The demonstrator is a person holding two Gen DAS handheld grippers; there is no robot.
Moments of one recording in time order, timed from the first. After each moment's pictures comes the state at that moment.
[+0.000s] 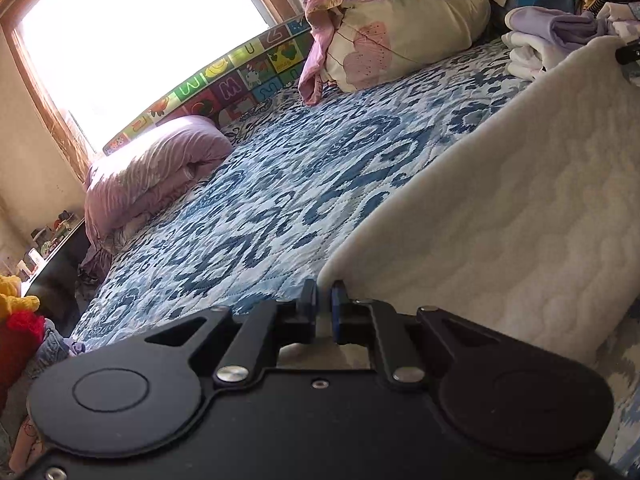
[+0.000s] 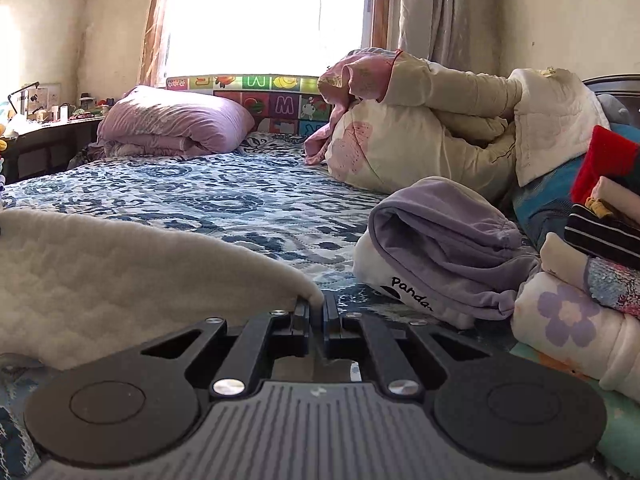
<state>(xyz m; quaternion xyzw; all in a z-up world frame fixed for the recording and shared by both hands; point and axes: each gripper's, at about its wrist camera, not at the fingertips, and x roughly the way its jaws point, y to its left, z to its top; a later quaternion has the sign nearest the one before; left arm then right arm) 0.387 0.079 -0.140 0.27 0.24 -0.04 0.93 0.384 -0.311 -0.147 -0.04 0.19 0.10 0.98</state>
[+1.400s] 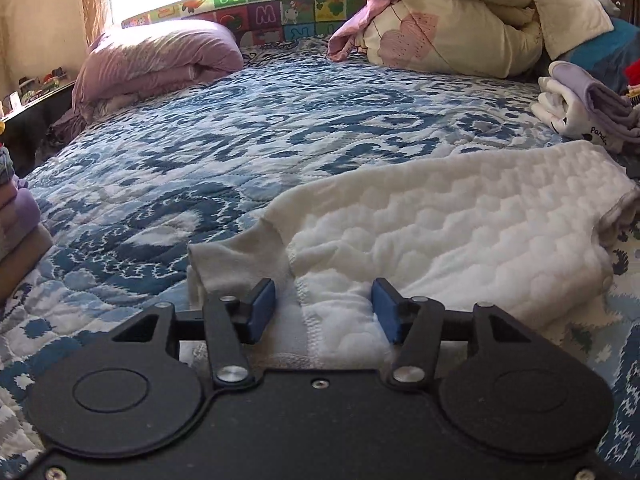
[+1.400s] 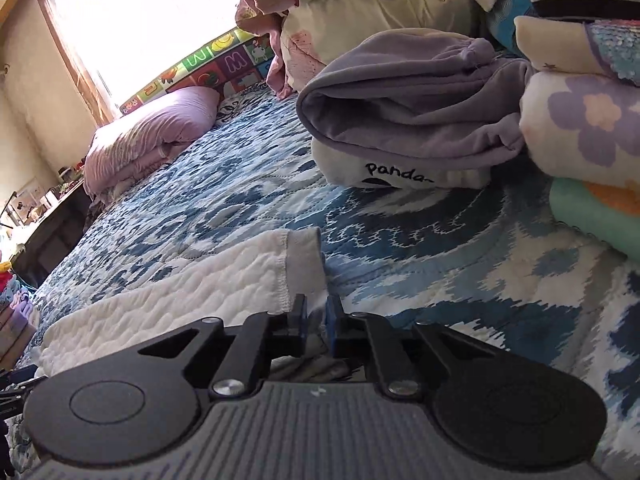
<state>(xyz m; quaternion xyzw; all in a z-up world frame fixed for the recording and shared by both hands) 0.370 0.105 -0.170 0.06 0.31 -0.04 0.95 0.430 -0.370 -0.186 0.20 0.31 0.12 0.92</state>
